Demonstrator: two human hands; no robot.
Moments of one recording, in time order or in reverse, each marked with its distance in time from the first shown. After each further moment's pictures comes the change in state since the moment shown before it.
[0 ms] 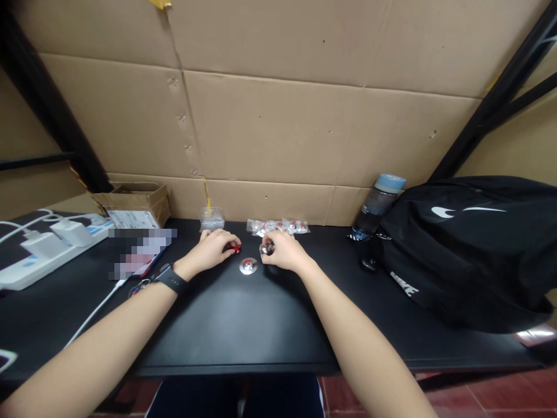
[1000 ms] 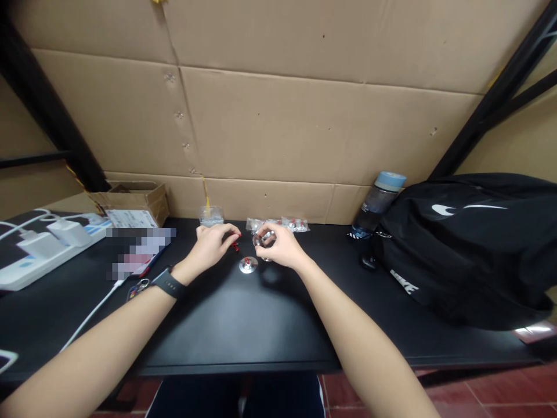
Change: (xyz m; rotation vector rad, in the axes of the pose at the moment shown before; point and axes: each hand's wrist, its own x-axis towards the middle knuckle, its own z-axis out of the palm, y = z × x) left_hand 0.002 0.029 -0.015 -0.104 0.229 -0.121; right_hand 0.001 -0.014 0.000 0.520 0.110 0.058
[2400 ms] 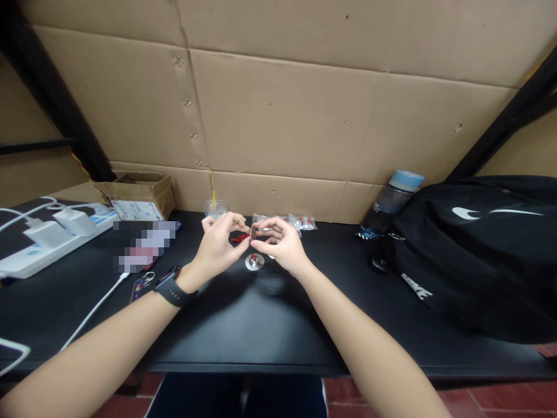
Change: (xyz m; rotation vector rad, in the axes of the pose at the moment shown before) left_hand -0.015 0.045 -0.017 -0.067 0.212 0.065; right_hand -0.004 -0.012 0.023 0.468 0.084 -0.019
